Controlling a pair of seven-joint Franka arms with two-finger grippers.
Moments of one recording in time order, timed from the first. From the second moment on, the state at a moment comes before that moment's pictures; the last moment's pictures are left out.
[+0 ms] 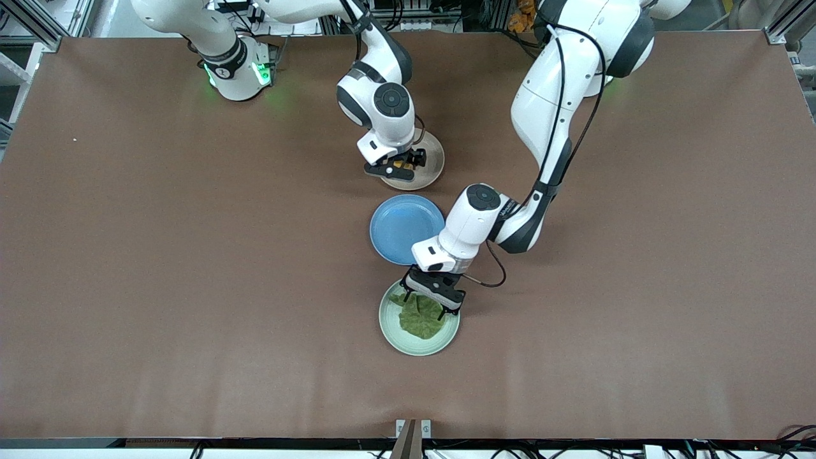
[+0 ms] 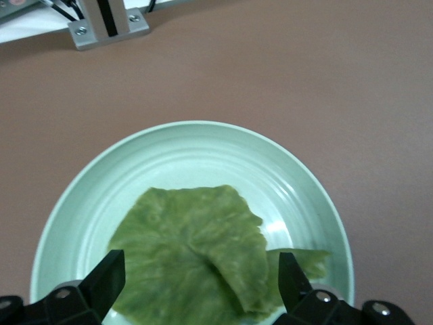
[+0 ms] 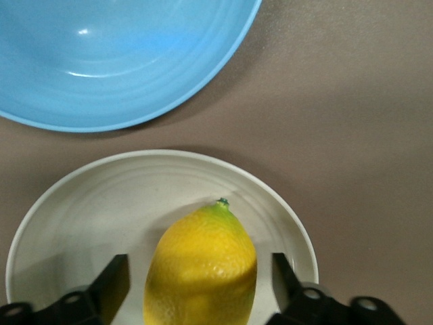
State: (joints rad) left arm -0.64 1.00 0.00 -1.39 0.02 3.02 -0.18; right arm 0.97 0.49 0.00 -1.99 0.16 2.39 1.04
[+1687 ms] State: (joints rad) left arm -0.68 1.02 0.01 -1.39 0.02 3.01 -0.18; right arm 0.55 0.28 -0.03 -1.93 0.16 2.06 0.45
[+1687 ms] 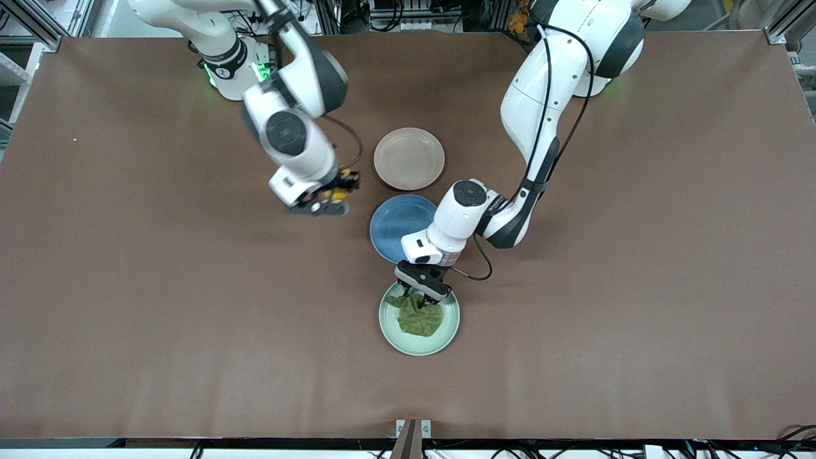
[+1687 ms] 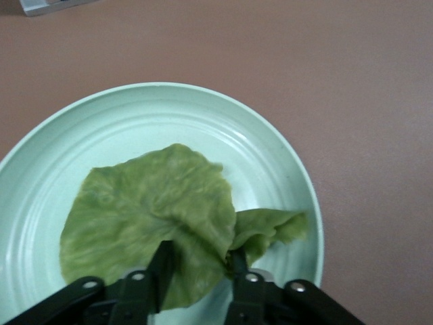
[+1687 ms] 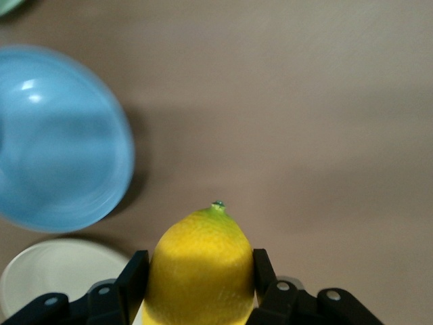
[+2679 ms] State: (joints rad) left arm -0.56 0.74 0.03 -1.35 0.02 2.40 -0.18; right arm 0.14 0.35 -0.04 -2.03 0.04 2.18 0.04
